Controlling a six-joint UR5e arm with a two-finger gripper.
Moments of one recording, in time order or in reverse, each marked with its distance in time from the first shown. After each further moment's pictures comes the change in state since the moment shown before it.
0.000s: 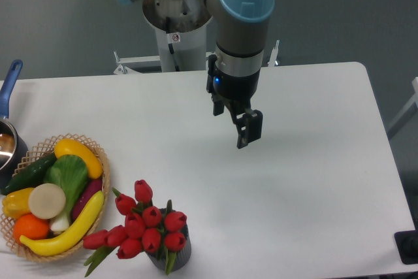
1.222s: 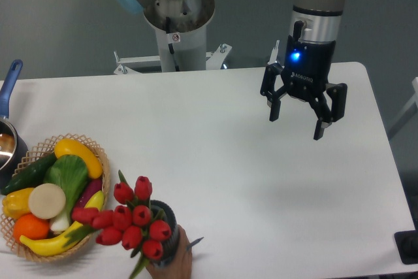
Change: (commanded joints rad) arm 0.212 0.020 -0.071 0.175 -0.146 -0.112
